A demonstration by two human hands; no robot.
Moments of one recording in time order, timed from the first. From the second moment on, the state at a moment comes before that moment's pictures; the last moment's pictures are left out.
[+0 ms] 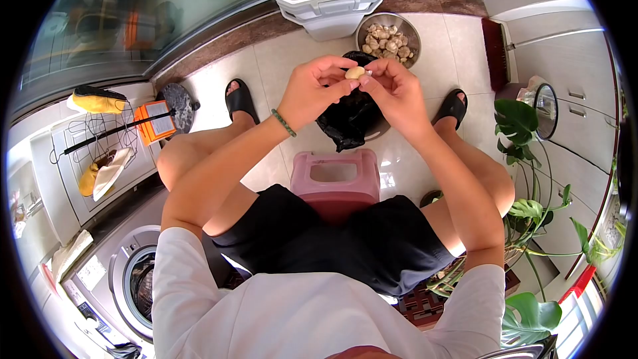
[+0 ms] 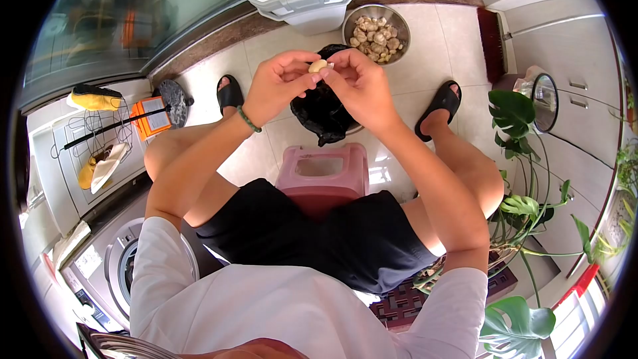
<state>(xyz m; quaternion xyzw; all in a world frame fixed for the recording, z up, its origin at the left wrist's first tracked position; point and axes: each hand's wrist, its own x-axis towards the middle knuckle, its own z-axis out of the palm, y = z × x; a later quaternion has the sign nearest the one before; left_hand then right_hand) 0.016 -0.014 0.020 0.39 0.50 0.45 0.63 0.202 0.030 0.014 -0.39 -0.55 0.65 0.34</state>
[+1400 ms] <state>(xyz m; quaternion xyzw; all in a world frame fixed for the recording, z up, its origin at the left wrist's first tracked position) 0.020 -0.018 0.015 0.40 0.52 0.45 0.60 0.199 0.030 0.012 -0.42 -0.45 0.70 0.36</state>
